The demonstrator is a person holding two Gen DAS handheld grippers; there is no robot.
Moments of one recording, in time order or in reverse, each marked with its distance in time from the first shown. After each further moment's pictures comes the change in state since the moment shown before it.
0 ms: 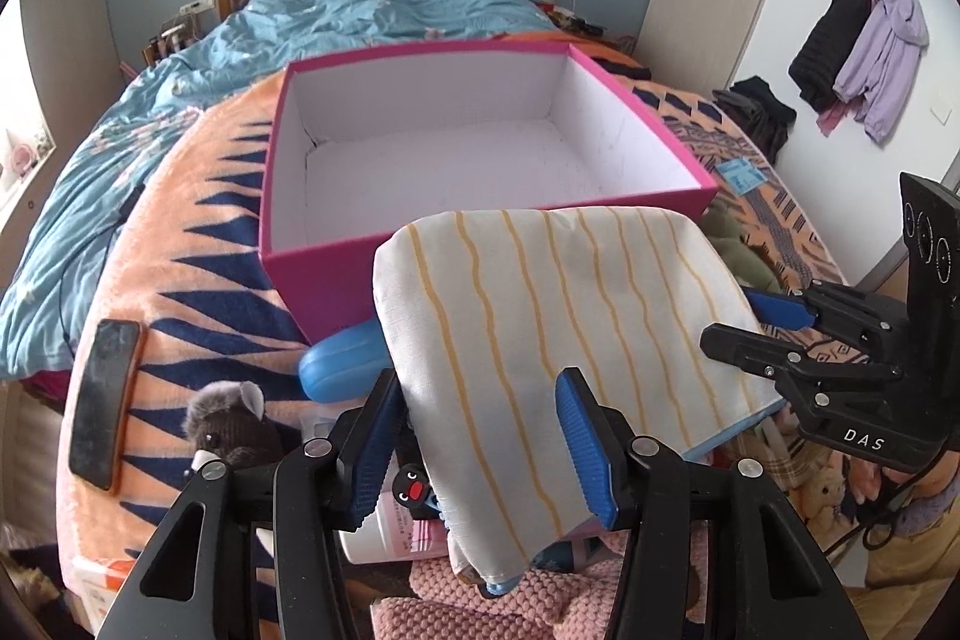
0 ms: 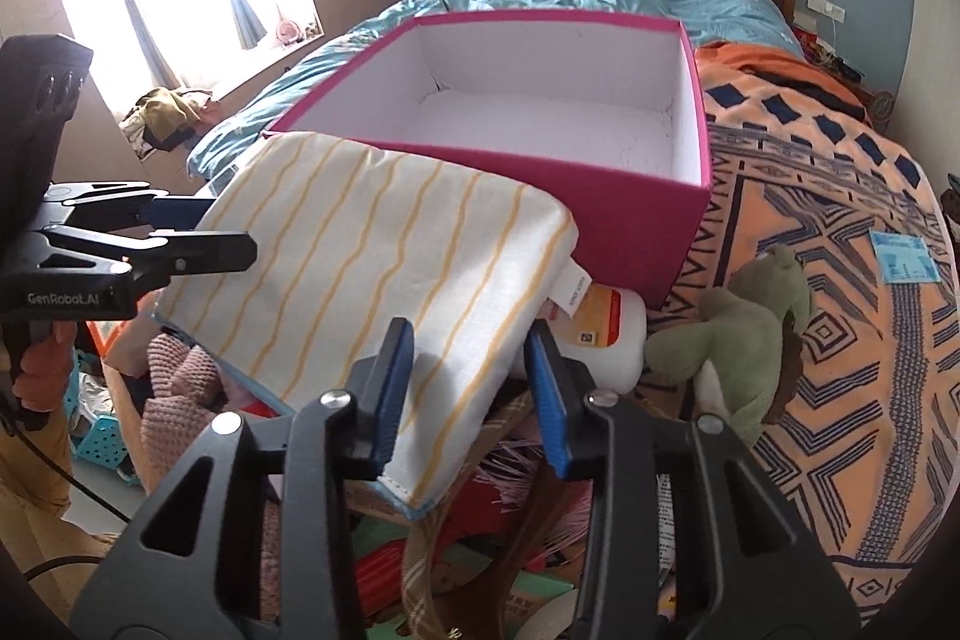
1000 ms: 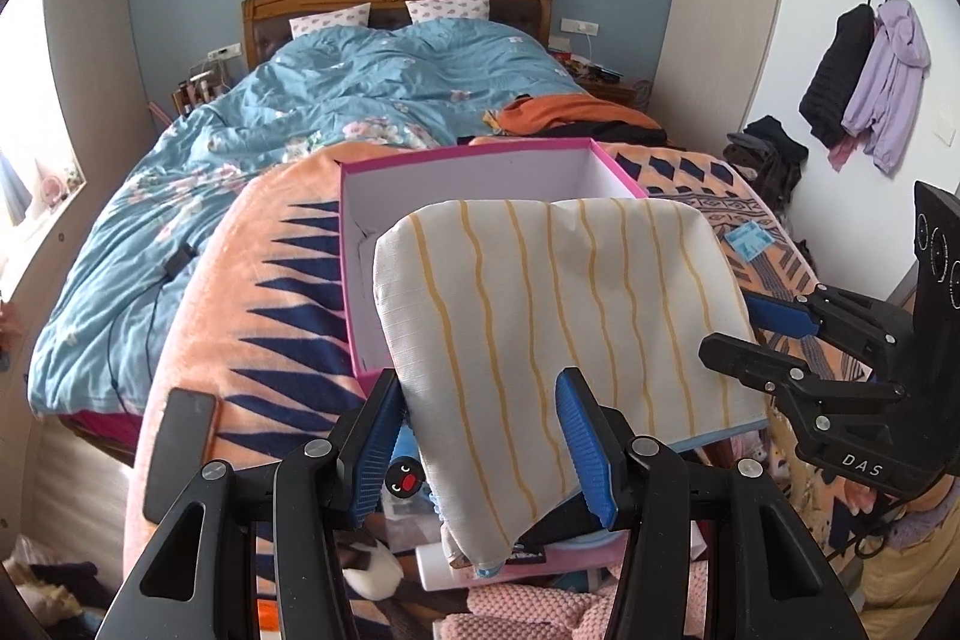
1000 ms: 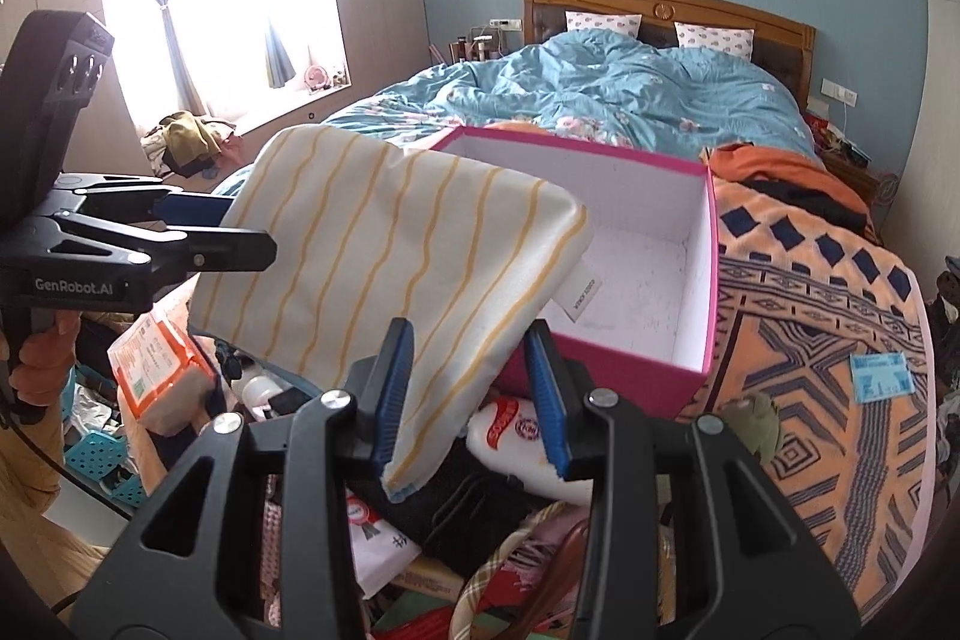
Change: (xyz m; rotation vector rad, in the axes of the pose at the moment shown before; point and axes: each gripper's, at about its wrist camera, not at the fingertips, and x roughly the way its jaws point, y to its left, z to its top) left arm -0.053 0.010 0.043 0.008 -0.102 0.069; right arm -0.035 0.032 0.054 -0.109 -0.152 0.007
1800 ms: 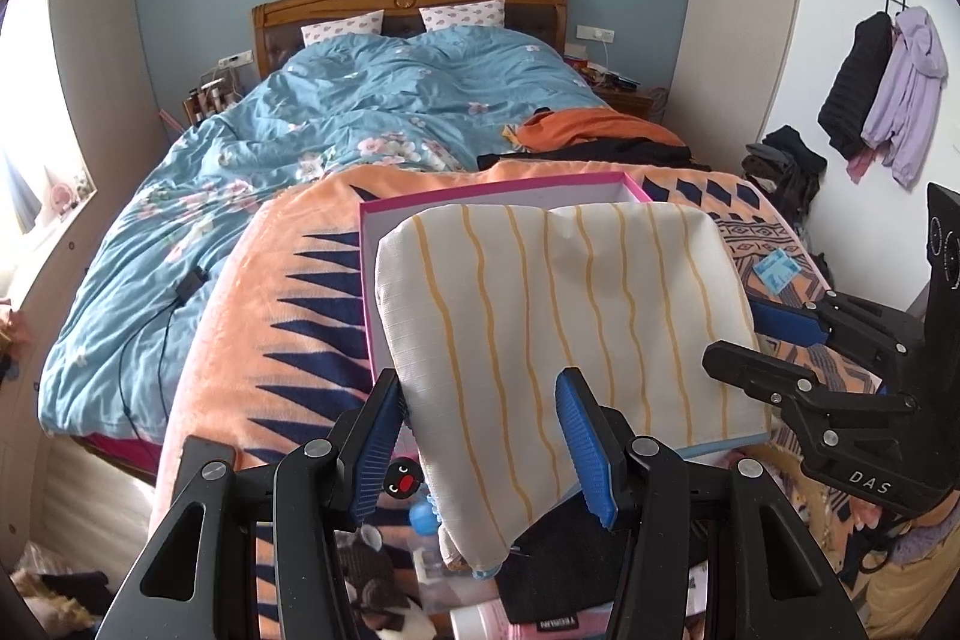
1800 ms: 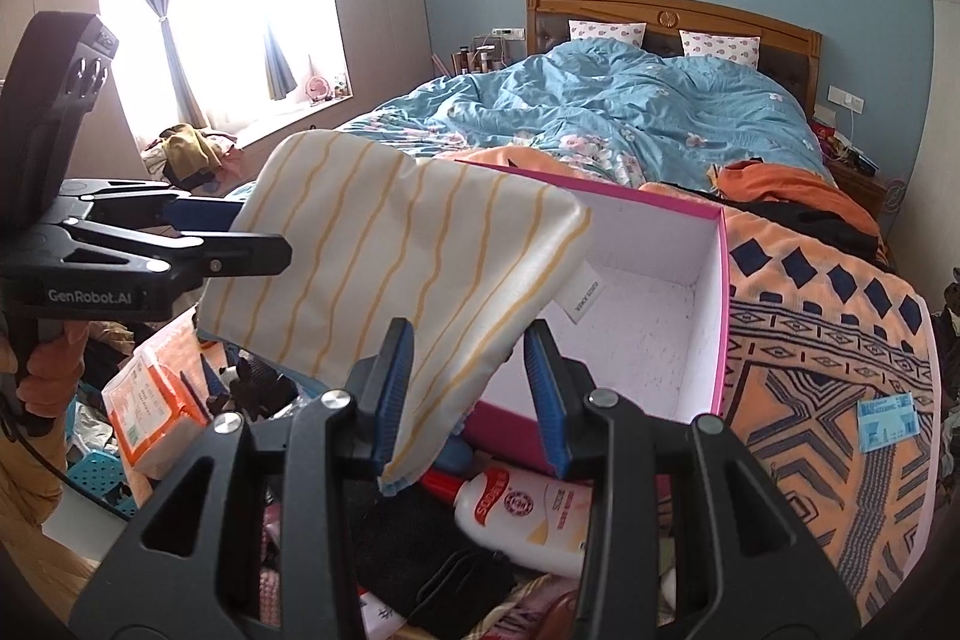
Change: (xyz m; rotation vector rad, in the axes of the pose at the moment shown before) left arm 0.020 0.015 0.040 -0.007 -0.008 0.033; right arm 0.025 -0.011 0.039 0.003 -0.020 0.012
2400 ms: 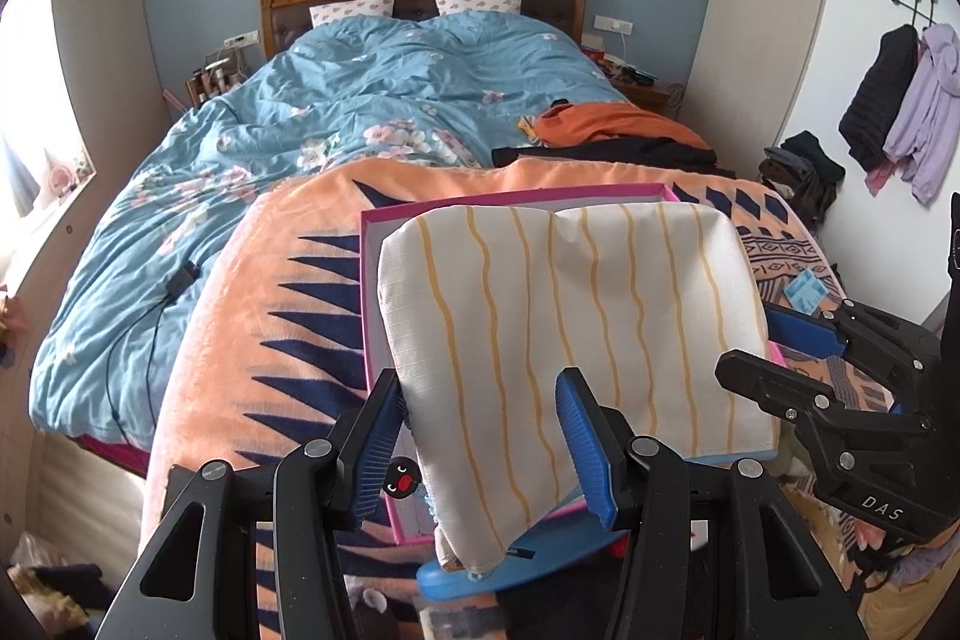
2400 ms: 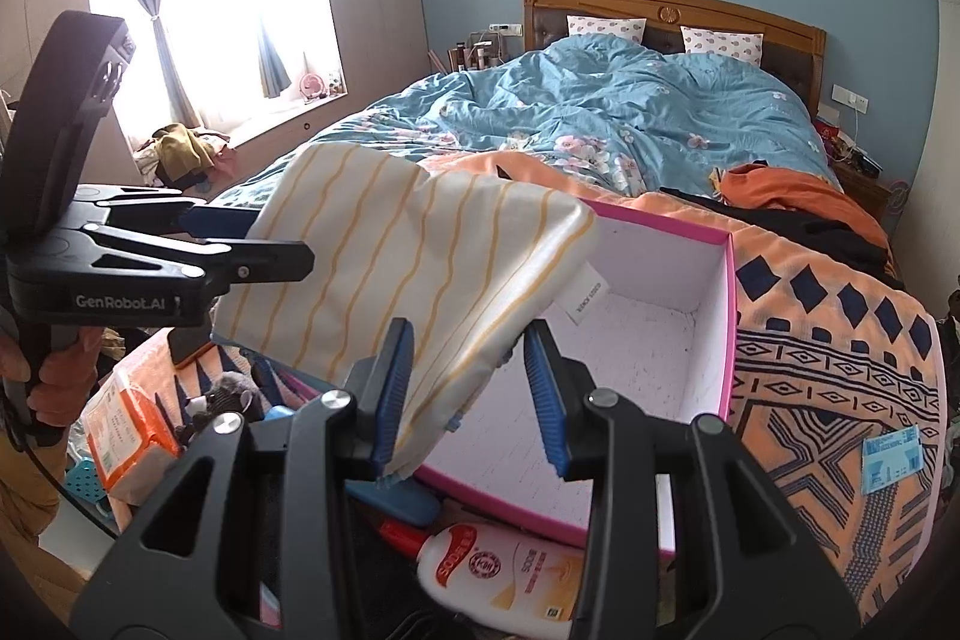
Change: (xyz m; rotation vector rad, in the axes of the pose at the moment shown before) left arm 0.051 0.014 0.031 -0.040 0.041 0.007; right arm 0.038 -0.024 0.024 0.004 0.015 0.000
